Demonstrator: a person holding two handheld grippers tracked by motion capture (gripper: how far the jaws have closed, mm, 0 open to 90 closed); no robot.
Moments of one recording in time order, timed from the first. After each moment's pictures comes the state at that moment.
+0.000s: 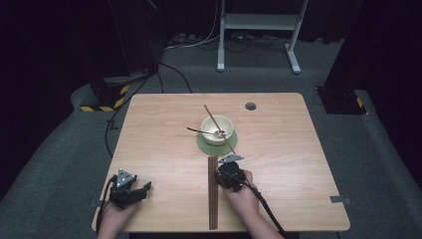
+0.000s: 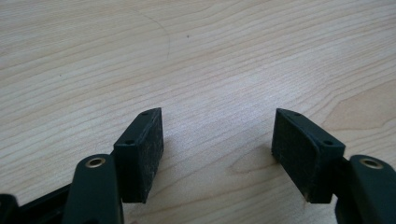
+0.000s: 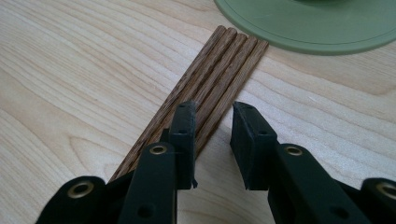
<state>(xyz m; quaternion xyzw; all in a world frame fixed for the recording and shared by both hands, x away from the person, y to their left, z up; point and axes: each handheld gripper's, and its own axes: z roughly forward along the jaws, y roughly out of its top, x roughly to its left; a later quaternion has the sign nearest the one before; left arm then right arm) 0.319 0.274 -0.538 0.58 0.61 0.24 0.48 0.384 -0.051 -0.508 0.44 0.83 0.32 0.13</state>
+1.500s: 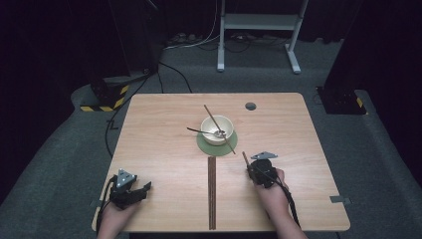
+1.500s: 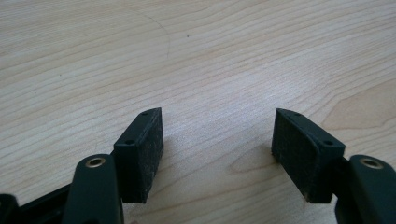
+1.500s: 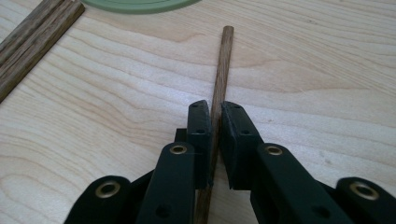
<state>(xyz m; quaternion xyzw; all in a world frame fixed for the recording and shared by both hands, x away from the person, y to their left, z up) 0.318 0.273 -0.538 0.58 0.61 0.24 0.48 0.399 -0.146 -0.510 0.50 0.80 0.29 0.18</state>
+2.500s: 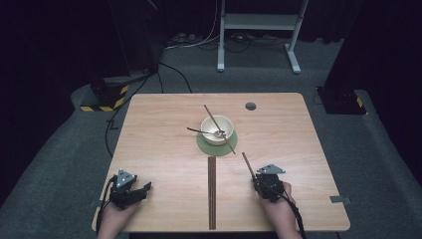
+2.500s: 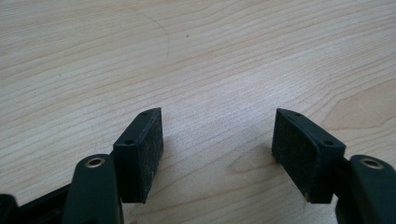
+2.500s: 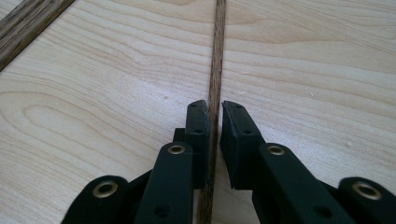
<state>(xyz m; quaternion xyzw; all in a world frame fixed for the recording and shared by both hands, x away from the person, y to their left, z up) 0.318 0.273 -0.538 0.58 0.61 0.24 0.48 0.355 -0.160 -0.514 0.50 0.78 0.30 0.21</state>
